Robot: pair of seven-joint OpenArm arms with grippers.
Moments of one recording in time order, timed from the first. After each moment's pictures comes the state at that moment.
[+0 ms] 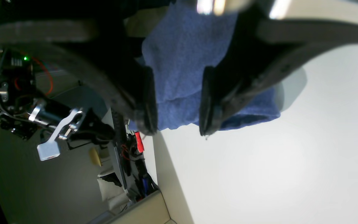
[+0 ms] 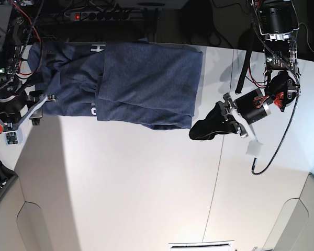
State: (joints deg) left arm 1.5 -8.3 -16.9 79.5 -70.3 -38.7 63.6; right arm -10.8 14.0 14.7 109.8 5.7 14.7 -58.0
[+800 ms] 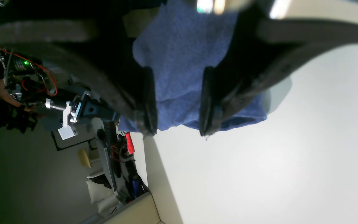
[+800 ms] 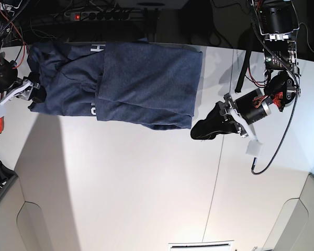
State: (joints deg) left arm 1.5 -8.3 -16.9 79.5 -66.8 -38.7 61.7; right arm -10.8 15.1 32.3 90.0 37.4 25.7 -64.9
